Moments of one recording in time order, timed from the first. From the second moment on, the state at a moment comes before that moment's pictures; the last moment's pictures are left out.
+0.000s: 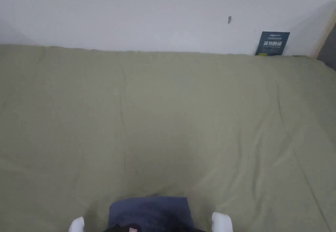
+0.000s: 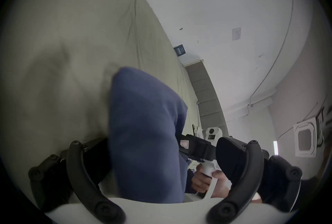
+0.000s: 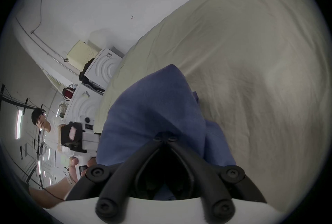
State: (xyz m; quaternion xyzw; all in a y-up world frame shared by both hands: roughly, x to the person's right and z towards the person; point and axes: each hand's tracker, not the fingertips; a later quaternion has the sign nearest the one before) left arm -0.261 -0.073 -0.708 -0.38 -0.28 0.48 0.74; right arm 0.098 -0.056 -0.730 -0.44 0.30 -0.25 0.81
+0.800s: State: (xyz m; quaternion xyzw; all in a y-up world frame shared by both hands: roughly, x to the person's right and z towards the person) left arm -0.540 0.001 -0.678 -0.50 -0.07 0.27 0.82; right arm 0.127 0.025 -0.645 -0.38 0.32 -0.19 0.85
